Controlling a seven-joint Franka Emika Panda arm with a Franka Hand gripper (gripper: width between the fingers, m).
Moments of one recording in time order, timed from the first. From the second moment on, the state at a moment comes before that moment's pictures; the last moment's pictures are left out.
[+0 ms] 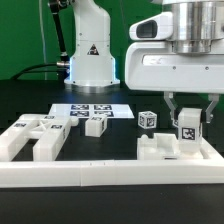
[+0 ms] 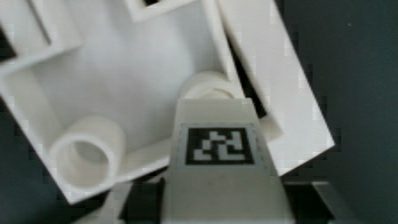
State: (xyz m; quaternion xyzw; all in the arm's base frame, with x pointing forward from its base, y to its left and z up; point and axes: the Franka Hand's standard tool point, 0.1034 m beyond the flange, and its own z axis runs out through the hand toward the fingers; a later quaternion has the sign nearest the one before) arm 0.630 0.117 0.084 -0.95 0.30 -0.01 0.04
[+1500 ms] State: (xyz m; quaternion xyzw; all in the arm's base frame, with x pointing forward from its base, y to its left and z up) arm 0.632 0.130 0.081 -0.81 0.58 -0.01 0.07
